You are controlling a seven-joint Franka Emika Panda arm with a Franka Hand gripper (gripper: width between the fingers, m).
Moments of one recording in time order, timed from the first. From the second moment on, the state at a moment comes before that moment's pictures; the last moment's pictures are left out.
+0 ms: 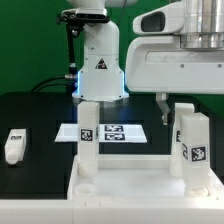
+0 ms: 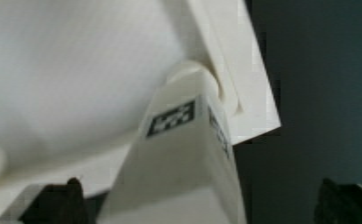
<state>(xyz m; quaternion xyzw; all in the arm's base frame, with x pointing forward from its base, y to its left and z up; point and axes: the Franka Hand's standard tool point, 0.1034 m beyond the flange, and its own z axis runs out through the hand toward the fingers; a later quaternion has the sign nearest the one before) 0.638 0.107 0.128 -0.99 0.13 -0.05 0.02</state>
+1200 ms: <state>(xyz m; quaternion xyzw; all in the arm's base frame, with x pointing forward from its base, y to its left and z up) 0.634 0.111 0.123 -0.71 0.70 -0.01 0.09</state>
